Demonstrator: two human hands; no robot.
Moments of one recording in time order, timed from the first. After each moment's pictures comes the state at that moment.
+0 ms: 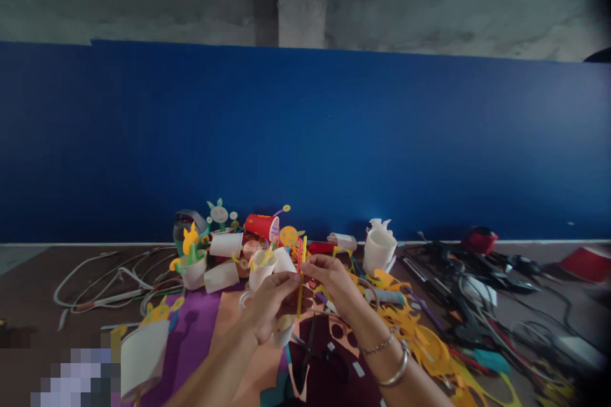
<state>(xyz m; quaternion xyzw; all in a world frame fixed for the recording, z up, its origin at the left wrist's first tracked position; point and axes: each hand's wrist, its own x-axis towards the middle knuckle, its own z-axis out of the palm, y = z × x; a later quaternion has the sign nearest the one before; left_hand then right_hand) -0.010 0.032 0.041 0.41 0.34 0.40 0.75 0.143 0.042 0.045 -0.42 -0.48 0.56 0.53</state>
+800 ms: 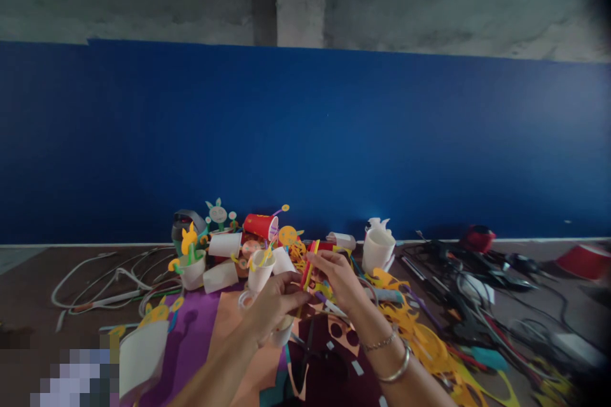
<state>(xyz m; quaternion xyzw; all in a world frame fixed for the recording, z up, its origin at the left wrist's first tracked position) -0.006 0.026 0.043 0.48 0.33 0.37 0.72 0.149 0.043 0.050 -0.42 -0.47 0.52 0.57</state>
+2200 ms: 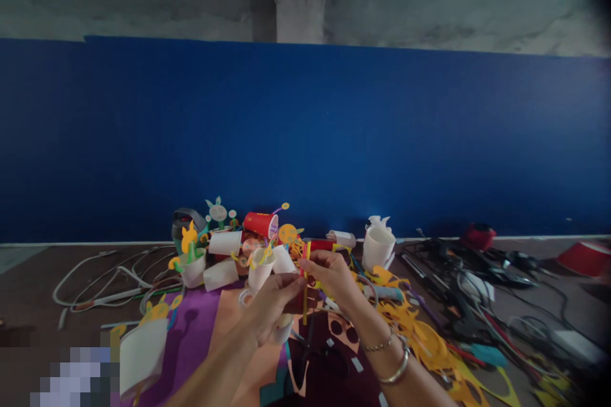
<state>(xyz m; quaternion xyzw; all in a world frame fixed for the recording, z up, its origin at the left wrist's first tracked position) -0.005 0.023 0.051 0.47 0.32 0.39 0.72 0.144 0.043 0.046 -0.43 -0.56 0.46 0.54</state>
